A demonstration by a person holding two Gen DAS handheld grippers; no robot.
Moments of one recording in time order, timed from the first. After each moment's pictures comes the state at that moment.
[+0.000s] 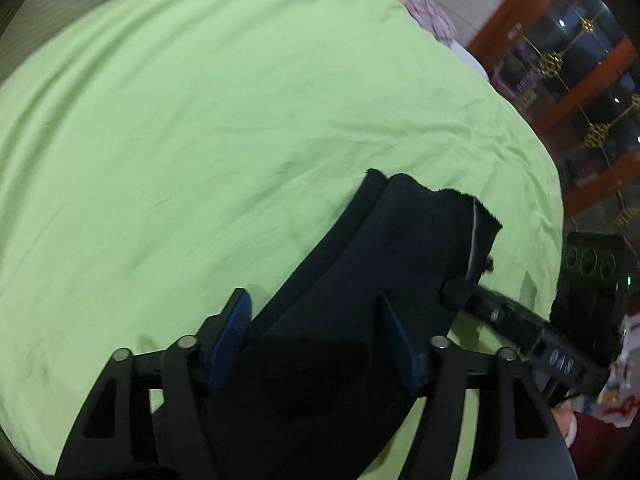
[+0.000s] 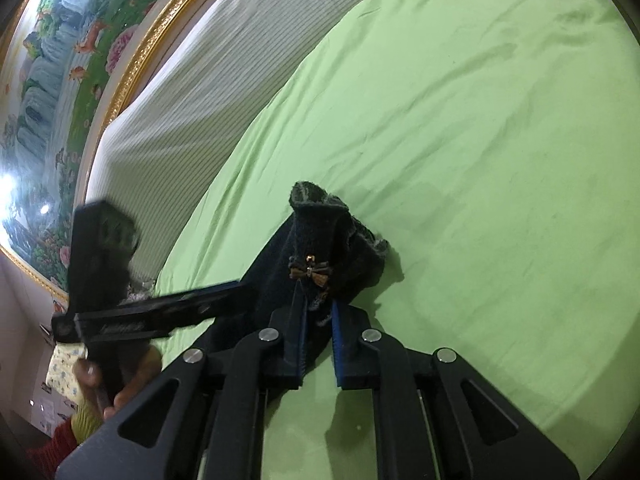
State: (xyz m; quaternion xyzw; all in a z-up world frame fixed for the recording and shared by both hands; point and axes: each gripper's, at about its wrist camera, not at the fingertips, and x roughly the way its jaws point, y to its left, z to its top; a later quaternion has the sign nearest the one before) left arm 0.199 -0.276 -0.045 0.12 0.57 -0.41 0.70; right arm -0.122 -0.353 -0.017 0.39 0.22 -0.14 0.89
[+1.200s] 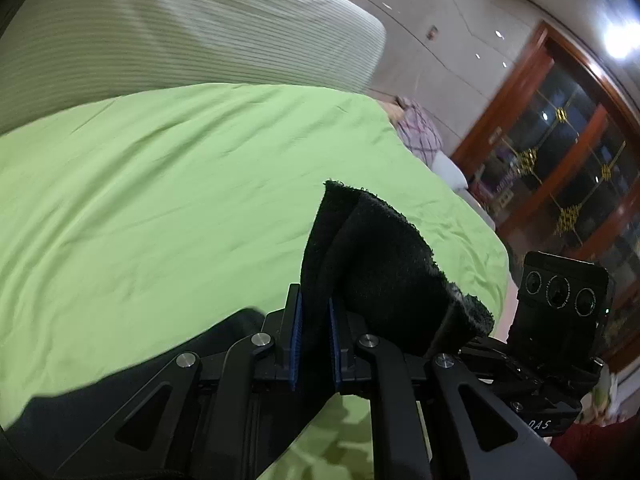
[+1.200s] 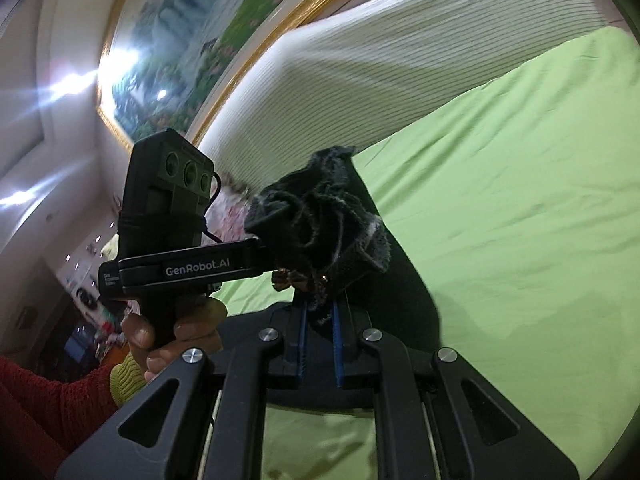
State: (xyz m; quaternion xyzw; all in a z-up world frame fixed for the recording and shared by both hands) left arm 0.131 -0.121 0.051 -0.03 0.44 -0.40 0.80; right arm -0.078 -0.221 0.044 0.23 0.24 0.11 0.94
